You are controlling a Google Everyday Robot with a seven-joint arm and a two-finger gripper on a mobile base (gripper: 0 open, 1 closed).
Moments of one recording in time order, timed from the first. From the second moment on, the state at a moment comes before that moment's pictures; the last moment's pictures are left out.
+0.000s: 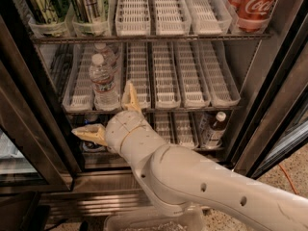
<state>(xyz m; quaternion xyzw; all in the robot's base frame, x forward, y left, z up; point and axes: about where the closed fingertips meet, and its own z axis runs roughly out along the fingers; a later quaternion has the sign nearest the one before) 0.515 0.109 0.876 -0.35 0.64 0.09 0.68</state>
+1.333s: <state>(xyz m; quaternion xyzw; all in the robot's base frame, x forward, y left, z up) 0.568 0.122 0.865 -0.29 0.65 -0.02 0.70</state>
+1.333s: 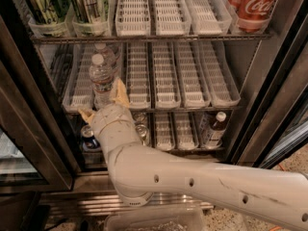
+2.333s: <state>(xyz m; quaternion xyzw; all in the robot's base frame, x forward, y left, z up) 0.585 0.111 0.869 -0.21 0.65 -0.06 0.73</state>
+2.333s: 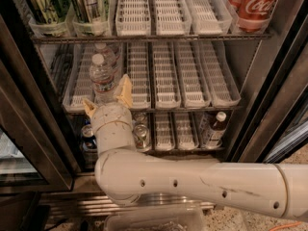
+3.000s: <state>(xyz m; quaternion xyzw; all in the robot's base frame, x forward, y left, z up) 0.590 0.122 0.864 -0.18 0.65 -0.03 0.74</state>
